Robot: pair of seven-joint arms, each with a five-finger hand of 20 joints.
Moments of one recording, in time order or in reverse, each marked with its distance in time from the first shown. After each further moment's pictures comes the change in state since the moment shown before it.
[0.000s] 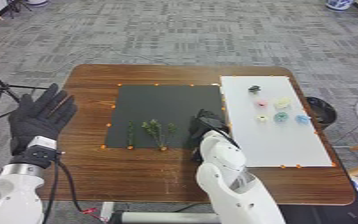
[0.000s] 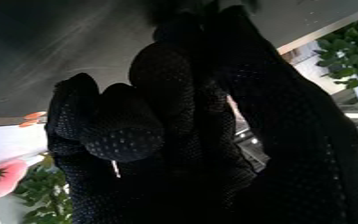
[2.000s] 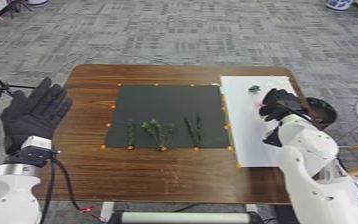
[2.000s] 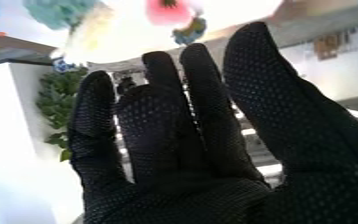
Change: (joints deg) left arm -0.5 -2.1 -1.6 0.5 2.3 -4.4 0.7; right arm -3.9 13.4 24.8 -6.5 -5.1 -5.6 -18.9
